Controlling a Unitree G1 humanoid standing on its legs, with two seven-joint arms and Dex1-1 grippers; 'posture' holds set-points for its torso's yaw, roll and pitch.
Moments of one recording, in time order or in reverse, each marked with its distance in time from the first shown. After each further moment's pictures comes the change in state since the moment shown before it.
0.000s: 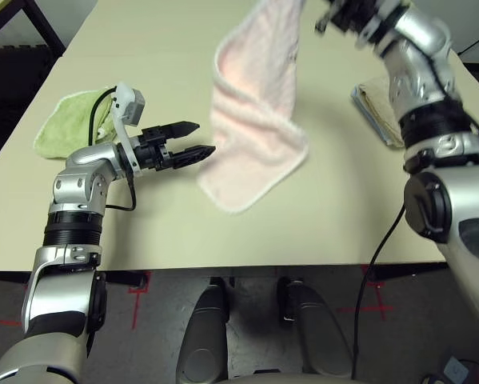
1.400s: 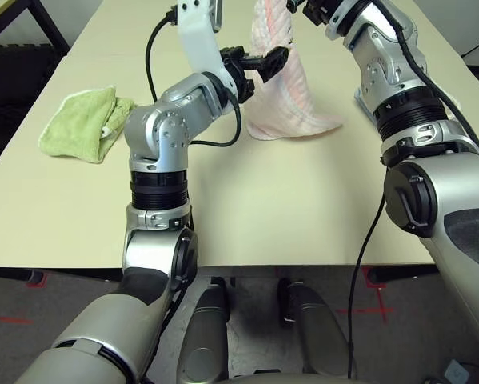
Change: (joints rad) left arm -0.336 -0.486 0.036 -0.233 0.008 0.485 1.068; right arm 0.082 0.106 0.057 0.038 -0.043 0.195 -0.125
